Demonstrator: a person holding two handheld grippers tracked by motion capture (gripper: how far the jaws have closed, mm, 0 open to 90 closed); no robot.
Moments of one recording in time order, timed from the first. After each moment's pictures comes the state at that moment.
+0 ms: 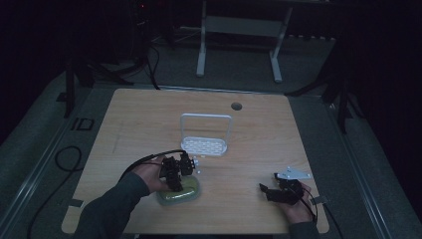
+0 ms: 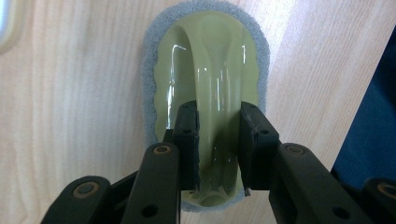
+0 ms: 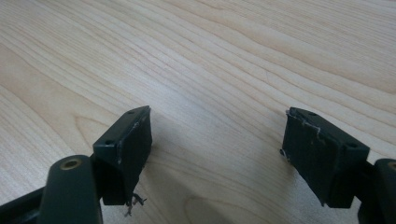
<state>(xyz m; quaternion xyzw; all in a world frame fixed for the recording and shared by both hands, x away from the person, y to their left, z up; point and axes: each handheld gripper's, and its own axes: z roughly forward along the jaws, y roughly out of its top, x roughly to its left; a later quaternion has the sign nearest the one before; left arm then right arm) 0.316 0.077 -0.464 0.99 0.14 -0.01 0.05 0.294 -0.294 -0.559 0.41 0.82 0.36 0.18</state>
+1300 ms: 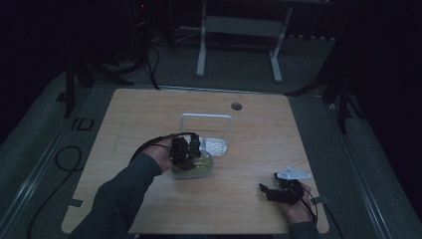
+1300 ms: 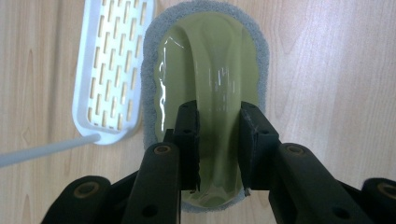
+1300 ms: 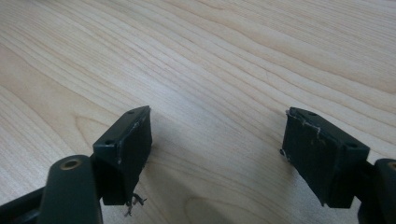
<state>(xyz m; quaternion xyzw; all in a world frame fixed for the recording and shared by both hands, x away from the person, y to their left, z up) 0.347 0.060 -0.429 0.99 0.05 0.10 0.12 0.295 -0.294 -0.559 0.41 0.82 0.36 0.18</state>
